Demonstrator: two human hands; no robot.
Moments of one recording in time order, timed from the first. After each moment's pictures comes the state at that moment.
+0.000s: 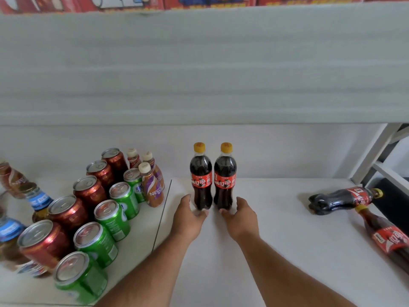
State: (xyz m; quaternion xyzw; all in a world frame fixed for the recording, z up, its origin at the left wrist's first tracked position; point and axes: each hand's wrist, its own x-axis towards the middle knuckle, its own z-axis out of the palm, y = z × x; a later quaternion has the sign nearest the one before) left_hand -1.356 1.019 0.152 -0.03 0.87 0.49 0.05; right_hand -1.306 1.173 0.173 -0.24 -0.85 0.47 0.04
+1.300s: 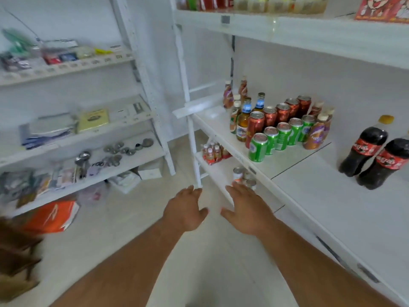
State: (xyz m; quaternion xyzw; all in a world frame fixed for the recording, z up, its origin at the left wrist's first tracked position) left_hand -0.879 0.850 0.239 -0.34 0.93 0.15 0.09; right_hand -1.015 1.004 0.249 0.48 -0.85 0.12 -0.17
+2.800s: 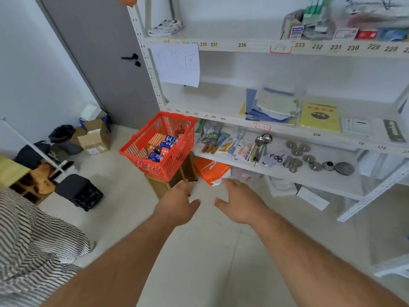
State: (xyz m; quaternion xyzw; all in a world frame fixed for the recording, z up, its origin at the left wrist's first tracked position) left_hand -0.356 0.436 0.259 -0.75 0.61 0.24 -0.04; right_hand -0.549 0.392 0.228 0.78 -0.56 0.04 -0.26
